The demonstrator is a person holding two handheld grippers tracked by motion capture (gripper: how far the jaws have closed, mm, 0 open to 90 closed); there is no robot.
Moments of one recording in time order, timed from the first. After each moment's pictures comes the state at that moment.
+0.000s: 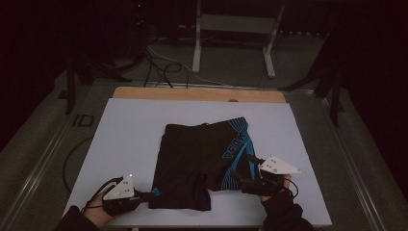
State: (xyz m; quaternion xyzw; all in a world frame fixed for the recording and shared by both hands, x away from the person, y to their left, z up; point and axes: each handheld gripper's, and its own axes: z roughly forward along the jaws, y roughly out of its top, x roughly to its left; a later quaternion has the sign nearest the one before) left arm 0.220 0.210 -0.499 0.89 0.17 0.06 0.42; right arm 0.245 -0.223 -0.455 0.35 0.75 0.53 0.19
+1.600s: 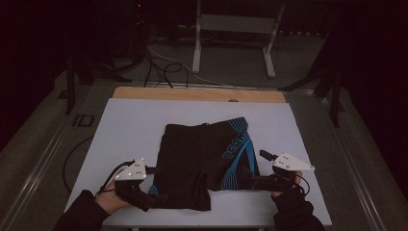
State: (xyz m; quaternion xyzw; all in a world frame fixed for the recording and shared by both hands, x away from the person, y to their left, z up) left arm 0.250 0.175 -0.454 0.87 0.18 0.05 0.46; right arm 0.259 -0.260 -0.459 0.35 0.75 0.52 0.21
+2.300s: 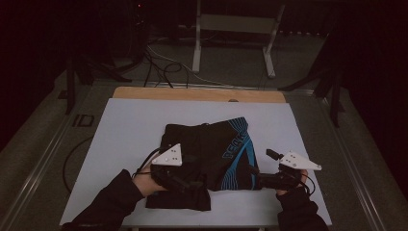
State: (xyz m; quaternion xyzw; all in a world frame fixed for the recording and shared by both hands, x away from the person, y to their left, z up) left arm 0.284 0.086 -0.433 0.86 0.11 0.02 0.50; right arm 0.260 -0.274 -0.459 0.37 0.74 0.52 0.21
